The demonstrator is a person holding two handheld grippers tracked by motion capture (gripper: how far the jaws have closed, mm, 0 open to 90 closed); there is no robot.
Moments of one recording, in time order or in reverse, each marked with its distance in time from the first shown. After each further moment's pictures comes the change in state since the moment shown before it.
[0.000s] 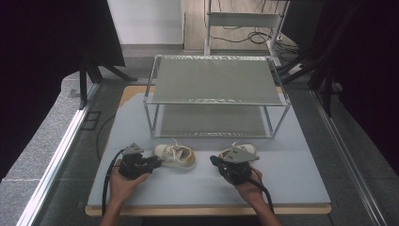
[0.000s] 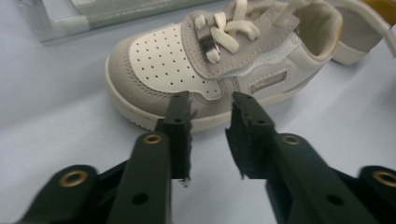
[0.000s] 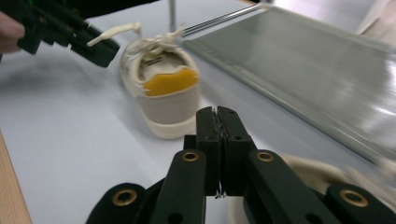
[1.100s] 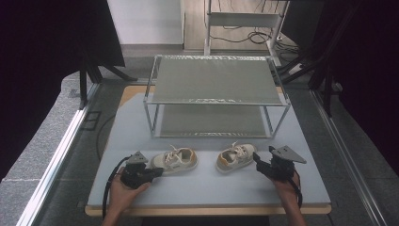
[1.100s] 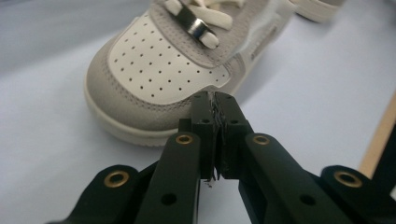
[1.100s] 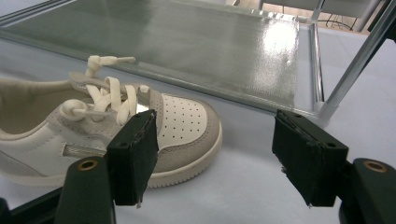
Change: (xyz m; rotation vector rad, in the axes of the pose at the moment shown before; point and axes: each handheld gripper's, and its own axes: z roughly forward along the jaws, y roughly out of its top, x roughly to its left) left arm -0.015 -0.014 0.002 0.083 -0.046 0.053; right arm -0.091 -0.065 -0.069 -0.015 -0.429 0.226
